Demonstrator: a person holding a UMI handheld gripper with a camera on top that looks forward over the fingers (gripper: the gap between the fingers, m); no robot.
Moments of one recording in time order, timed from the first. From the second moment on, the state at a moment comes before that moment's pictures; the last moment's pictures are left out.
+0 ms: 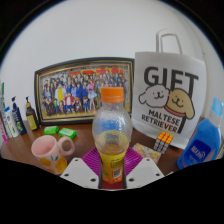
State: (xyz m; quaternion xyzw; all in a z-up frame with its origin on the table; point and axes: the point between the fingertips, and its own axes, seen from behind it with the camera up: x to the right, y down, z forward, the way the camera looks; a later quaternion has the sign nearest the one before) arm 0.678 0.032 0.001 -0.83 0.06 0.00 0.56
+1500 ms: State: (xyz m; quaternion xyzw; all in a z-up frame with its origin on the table) arm 0.533 -0.333 0.149 -0.88 0.06 -0.07 0.47
